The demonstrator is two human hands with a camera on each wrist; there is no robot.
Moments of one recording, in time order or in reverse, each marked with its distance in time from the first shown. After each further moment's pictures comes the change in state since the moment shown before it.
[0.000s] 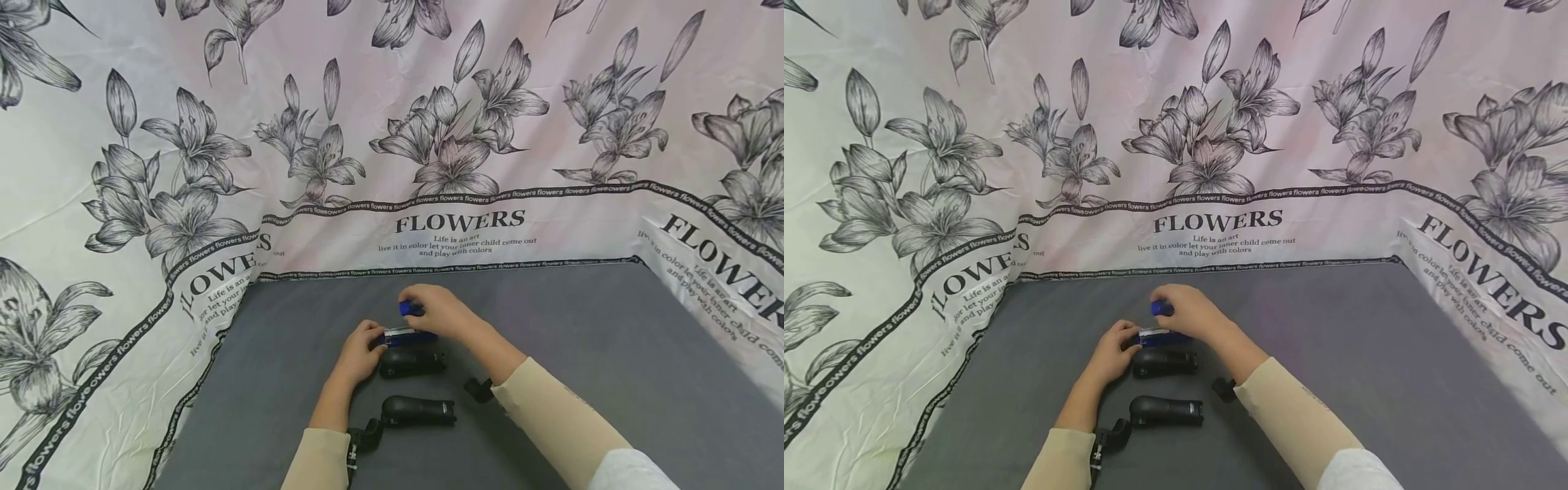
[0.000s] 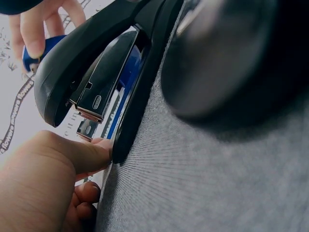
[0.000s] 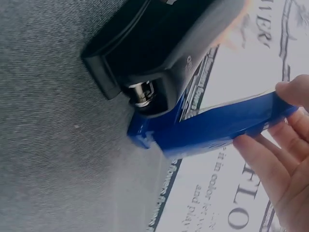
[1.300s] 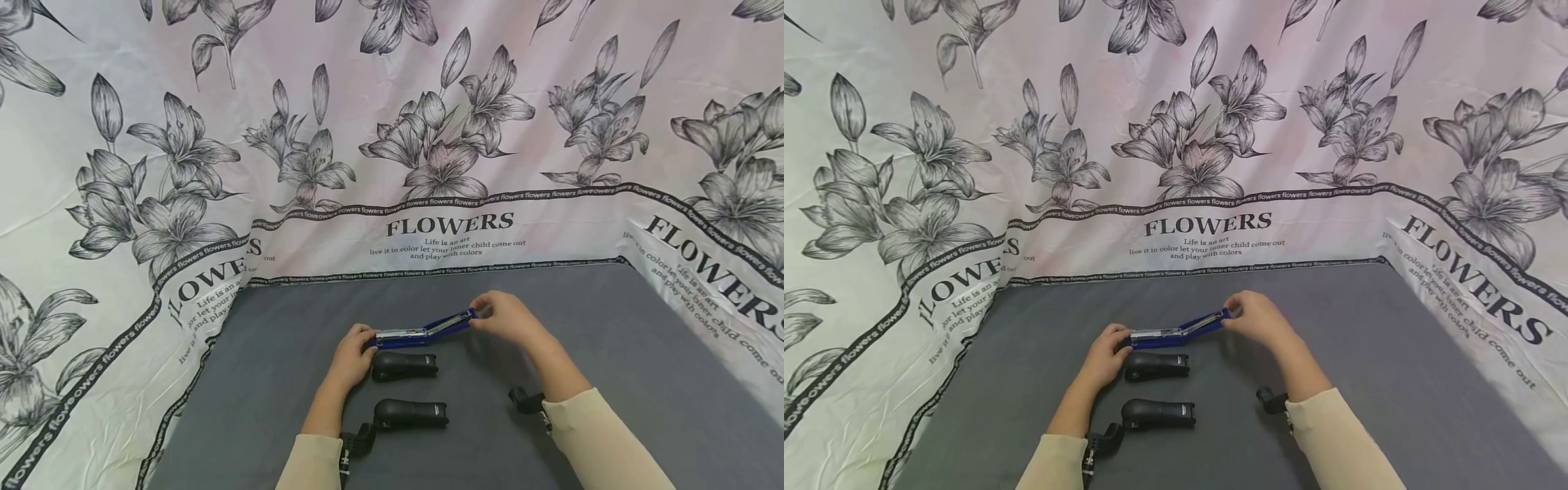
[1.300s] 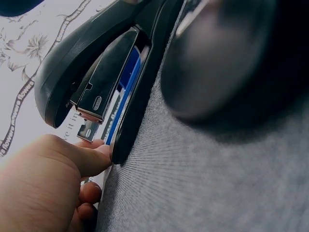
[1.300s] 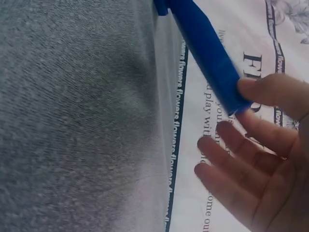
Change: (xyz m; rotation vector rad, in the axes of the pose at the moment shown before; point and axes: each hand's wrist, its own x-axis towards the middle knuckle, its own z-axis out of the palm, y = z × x) left_hand -0.003 0.002 0.003 0.025 0.021 -0.012; right_hand -0.083 0.081 -0.049 0.090 0.064 0.366
